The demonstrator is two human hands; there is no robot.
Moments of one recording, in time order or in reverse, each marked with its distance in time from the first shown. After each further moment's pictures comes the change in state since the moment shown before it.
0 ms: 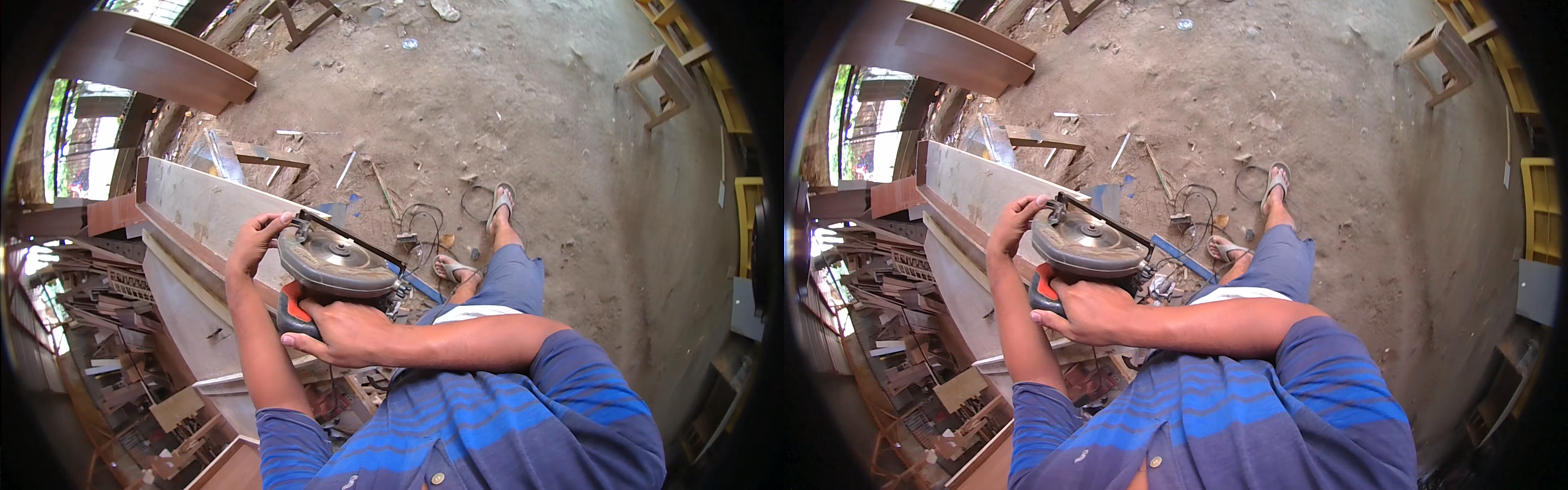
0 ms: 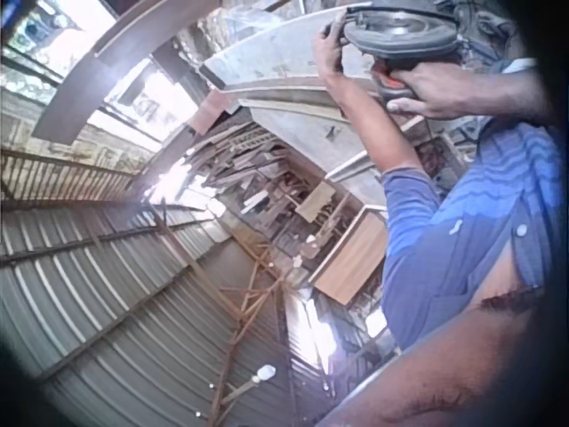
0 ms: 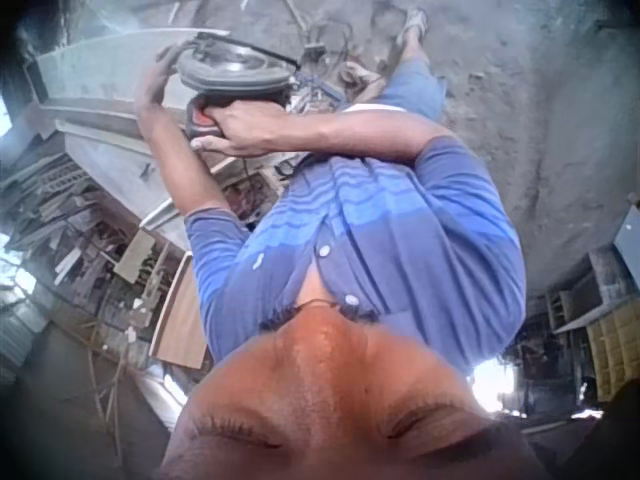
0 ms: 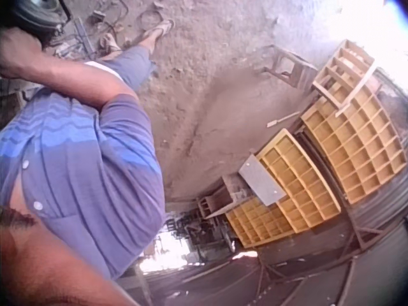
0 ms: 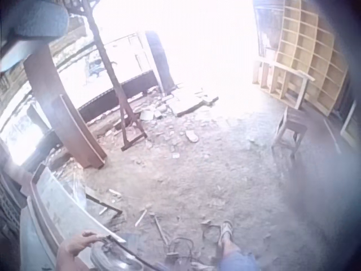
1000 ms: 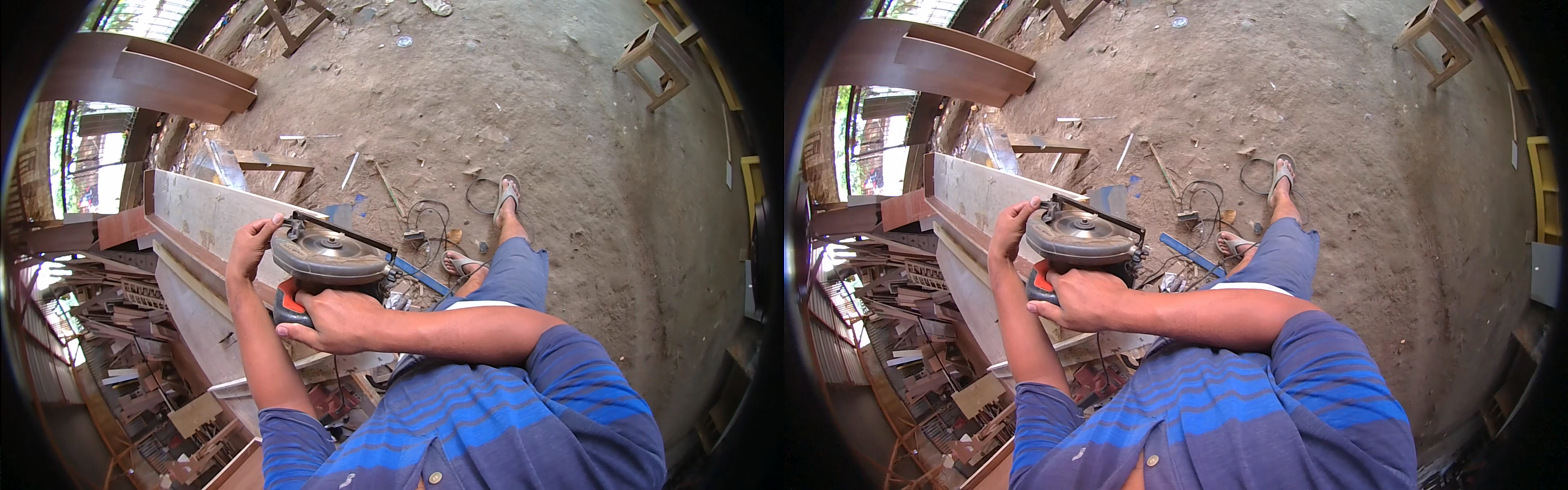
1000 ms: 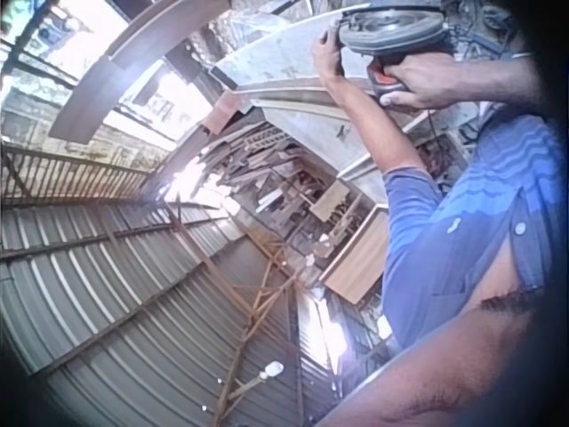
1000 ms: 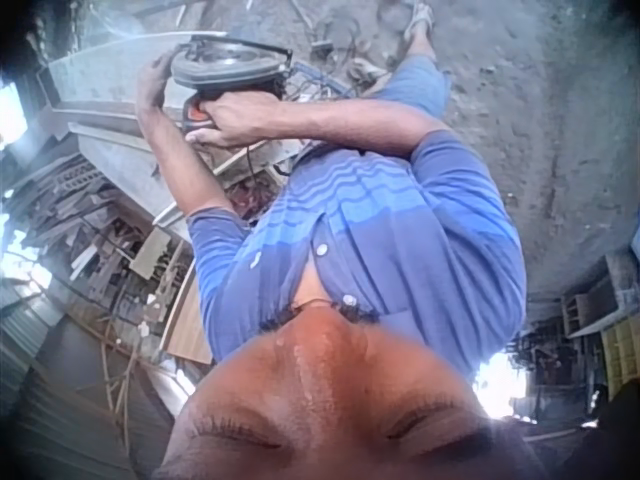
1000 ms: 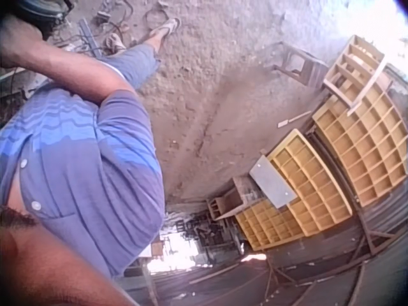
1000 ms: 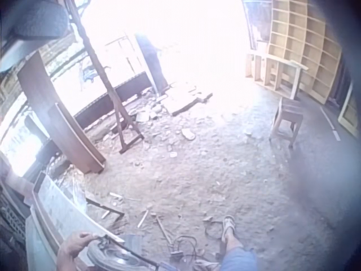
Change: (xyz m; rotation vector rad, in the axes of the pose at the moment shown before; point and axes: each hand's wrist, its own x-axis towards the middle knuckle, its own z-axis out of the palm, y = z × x) left_hand -0.001 -0.006 0.001 0.050 0.116 0.068; right_hand 0.004 0.009 -0.006 -0.018 0.008 -0.034
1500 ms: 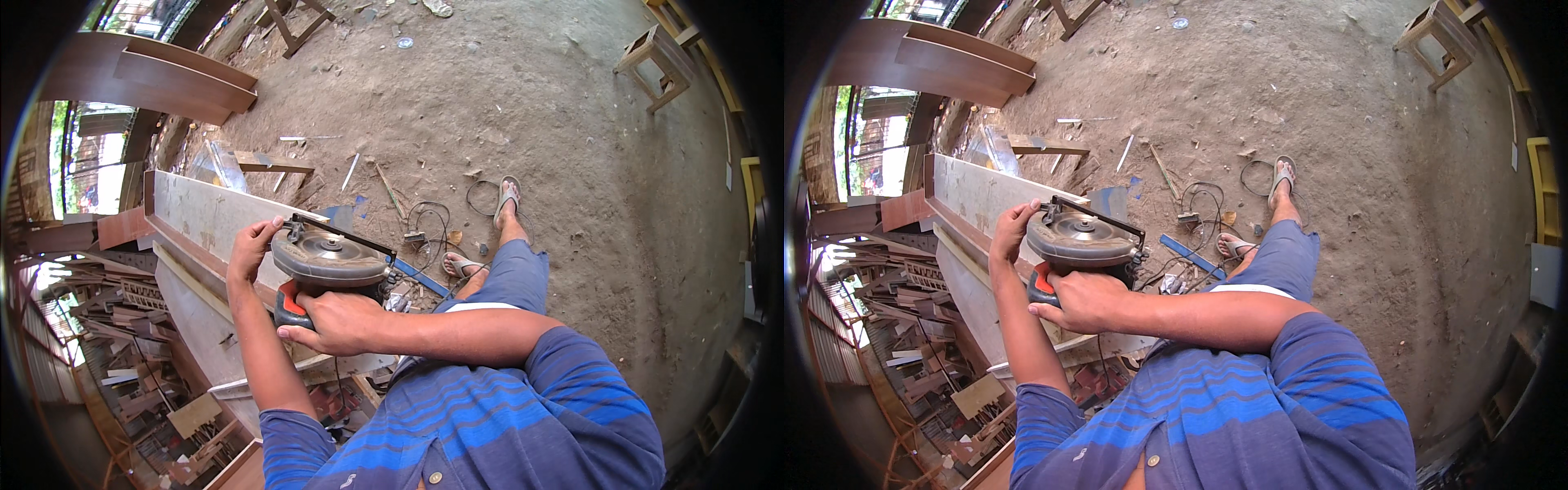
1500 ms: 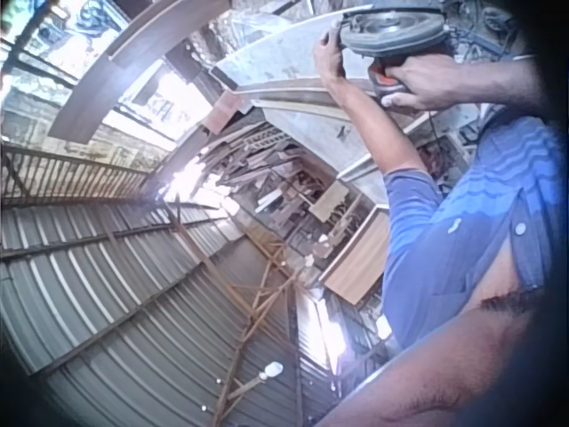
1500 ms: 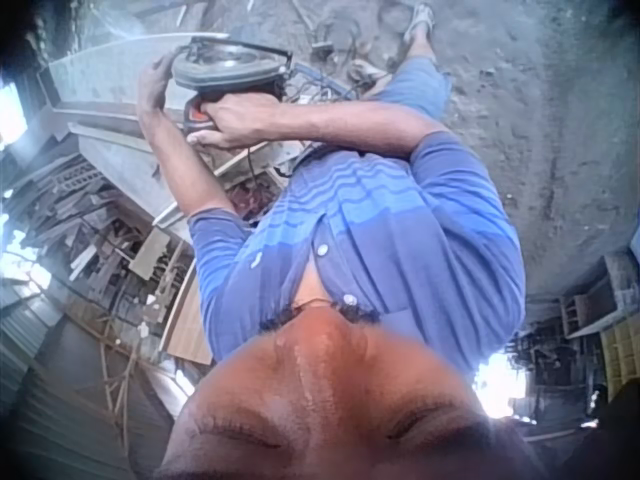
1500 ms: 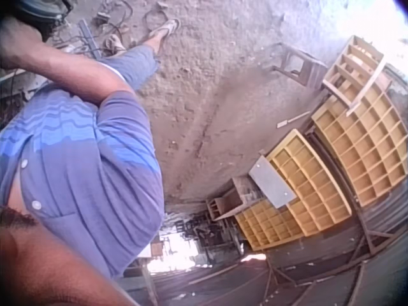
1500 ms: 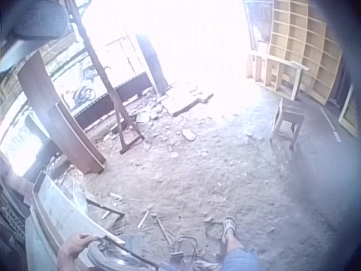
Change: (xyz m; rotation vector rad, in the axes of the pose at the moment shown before) left_hand 0.001 0.001 0.000 -0.036 0.004 0.003; right_hand 0.003 0.001 -0.001 -0.012 0.012 -0.009
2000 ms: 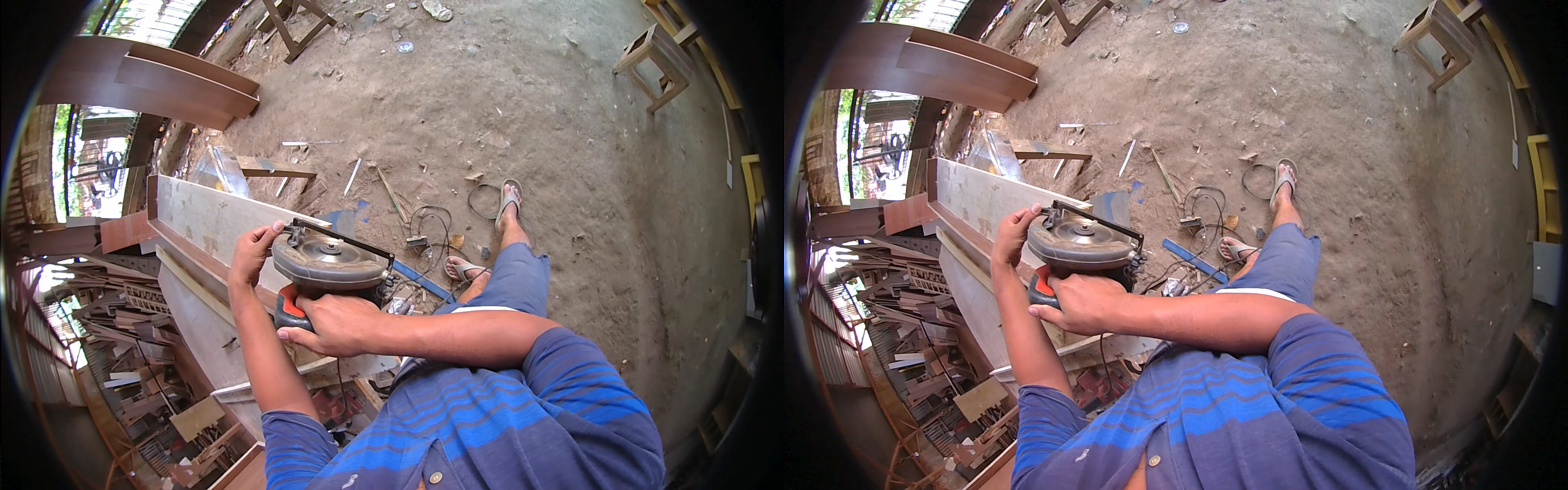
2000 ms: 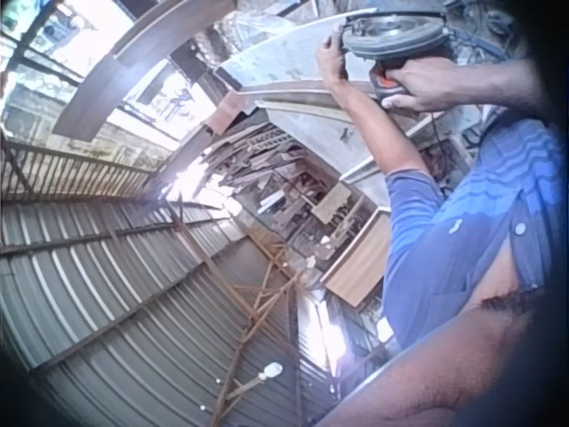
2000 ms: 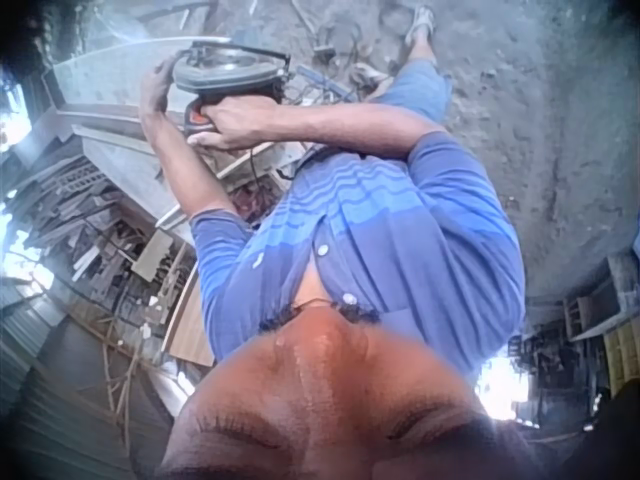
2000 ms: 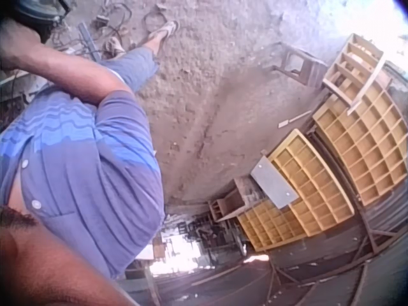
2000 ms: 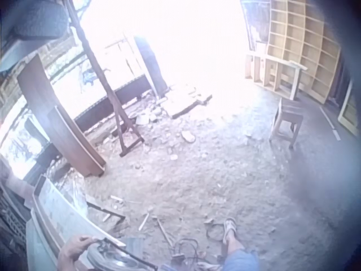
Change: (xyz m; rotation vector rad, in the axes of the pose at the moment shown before) left_hand 0.004 -0.009 -0.005 0.003 0.015 0.002; right_hand 0.002 -0.002 -0.002 0.022 0.009 -0.001
